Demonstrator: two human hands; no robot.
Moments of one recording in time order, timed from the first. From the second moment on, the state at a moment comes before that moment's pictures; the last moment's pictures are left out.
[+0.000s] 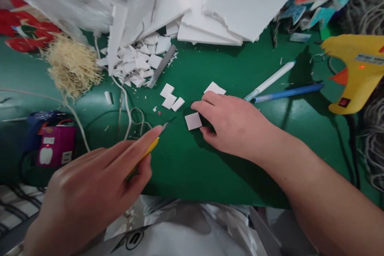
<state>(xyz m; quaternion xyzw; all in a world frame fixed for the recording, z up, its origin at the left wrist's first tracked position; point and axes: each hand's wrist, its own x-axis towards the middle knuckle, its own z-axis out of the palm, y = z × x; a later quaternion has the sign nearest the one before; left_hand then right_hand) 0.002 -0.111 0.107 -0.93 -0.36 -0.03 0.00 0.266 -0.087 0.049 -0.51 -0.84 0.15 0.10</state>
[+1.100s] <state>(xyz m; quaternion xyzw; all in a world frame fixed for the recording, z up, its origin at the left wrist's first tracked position) 0.017 -0.093 0.063 -0.93 -0.35 -0.09 0.00 0.260 -0.093 0.039 -0.58 -0.78 0.16 0.17</state>
